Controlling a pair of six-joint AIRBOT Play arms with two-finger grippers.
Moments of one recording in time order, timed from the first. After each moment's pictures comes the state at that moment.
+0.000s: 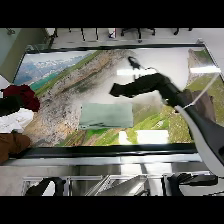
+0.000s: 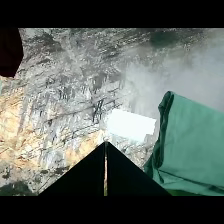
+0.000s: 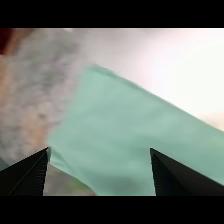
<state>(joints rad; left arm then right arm) 0.27 -0.82 1.17 -1.78 1.19 1.60 0.34 -1.54 1.45 2.22 -0.96 -1.66</state>
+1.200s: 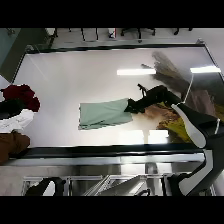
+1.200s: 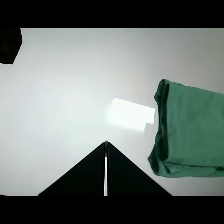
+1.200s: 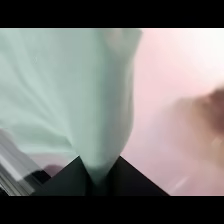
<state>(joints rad) 0.27 -0.81 1.15 -1.78 1.24 1.60 0.14 -1.80 1.35 2.50 -1.13 -1.83</state>
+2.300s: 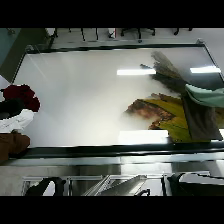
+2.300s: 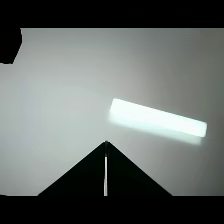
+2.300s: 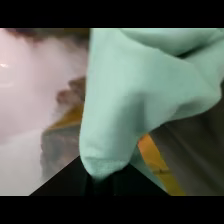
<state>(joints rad) 0.27 -0.81 1.15 -1.78 1.24 1.60 -0.86 -1.49 1.59 2.22 -1.48 -1.61</state>
